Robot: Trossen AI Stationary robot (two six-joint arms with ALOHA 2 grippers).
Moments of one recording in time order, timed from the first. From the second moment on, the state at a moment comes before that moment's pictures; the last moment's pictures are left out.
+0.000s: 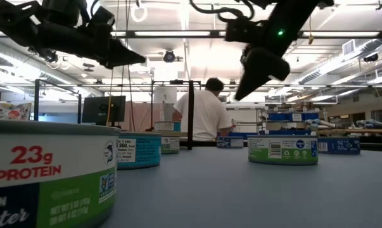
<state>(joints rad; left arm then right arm) 0.28 0.90 0.35 0.48 -0.06 0.17 0.13 1.60 1.09 -0.60 0.53 0.15</state>
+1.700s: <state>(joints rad) 0.28 0.90 0.35 0.50 -0.04 0.20 -0.66 1.86 1.09 -0.89 0.56 0.52</state>
